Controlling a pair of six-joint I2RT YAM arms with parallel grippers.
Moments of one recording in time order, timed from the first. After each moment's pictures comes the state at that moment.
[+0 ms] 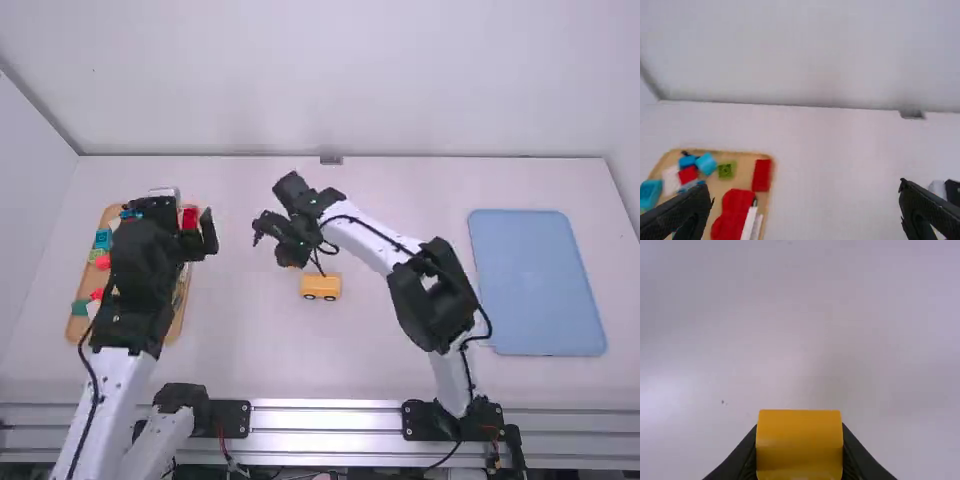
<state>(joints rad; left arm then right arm) 0.01 0.79 0.76 -0.31 -0.13 -0.03 0.73 2.11 1.68 -0.82 -0.32 -0.53</state>
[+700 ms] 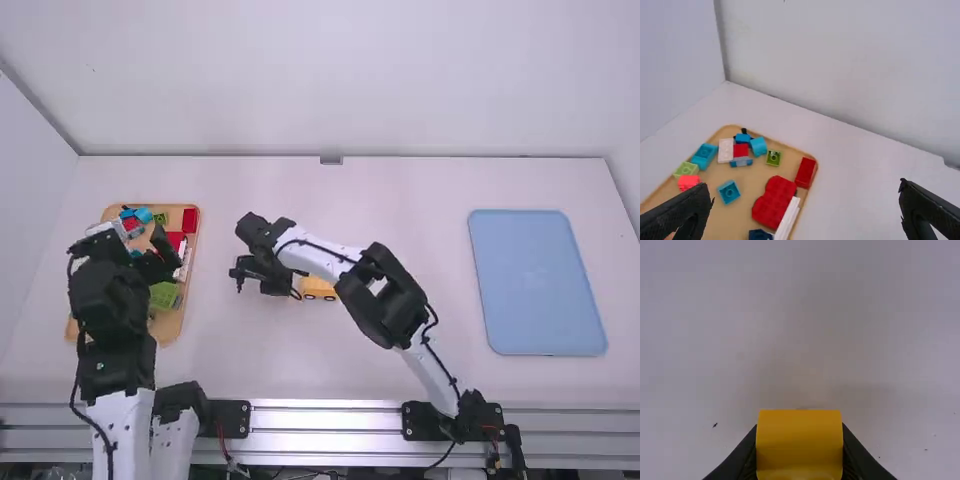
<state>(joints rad) 0.33 0.58 0.63 -0.32 -0.01 -0.16 0.90 2.33 1.79 -0.89 -0.11 -0.68</state>
